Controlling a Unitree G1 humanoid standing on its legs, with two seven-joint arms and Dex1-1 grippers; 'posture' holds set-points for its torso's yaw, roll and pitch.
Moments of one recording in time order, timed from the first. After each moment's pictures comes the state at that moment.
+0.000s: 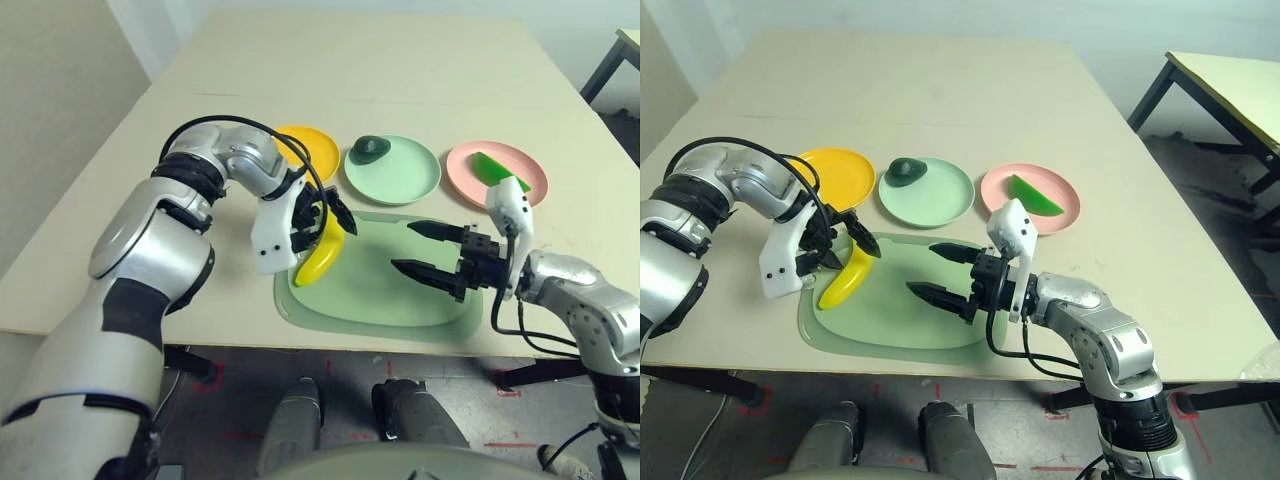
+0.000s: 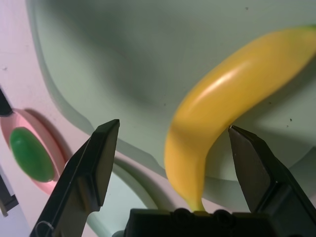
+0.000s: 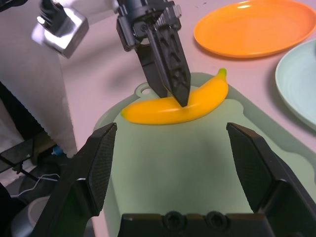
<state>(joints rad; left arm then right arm) -1.32 0.52 -0.74 1.14 0.73 -1.58 -0.84 -0.19 -0.55 -0.01 -0.45 0.65 0.72 0.84</state>
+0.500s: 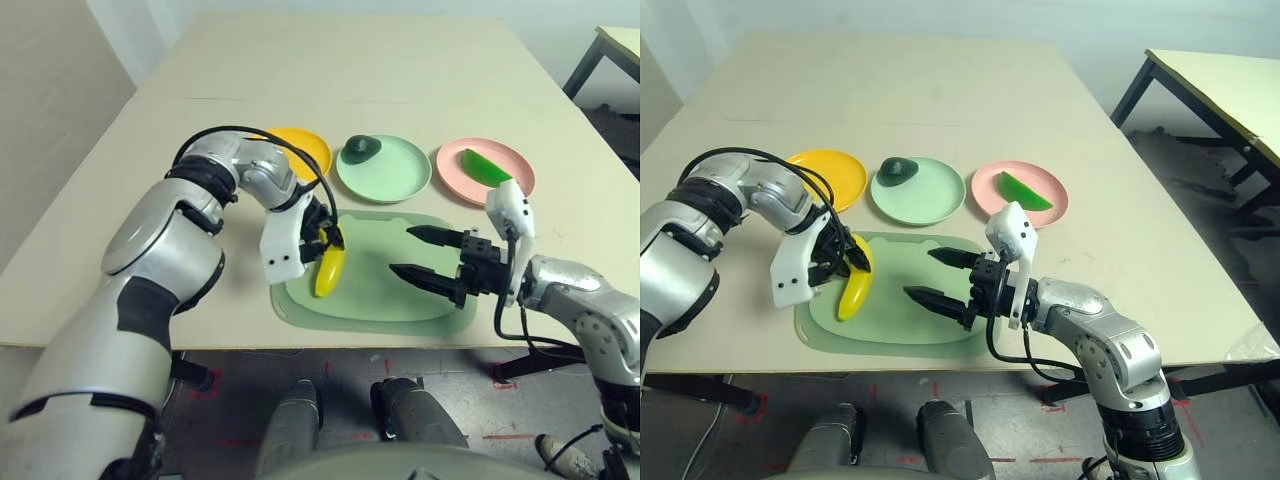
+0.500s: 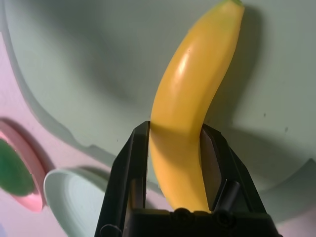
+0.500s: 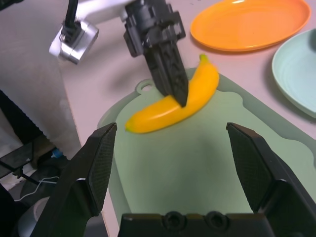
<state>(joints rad) -1.37 0.51 -0.81 1.21 0.83 -1.53 -0.70 -0.18 -0.58 -0.02 -0.47 0.69 0.74 0.81</state>
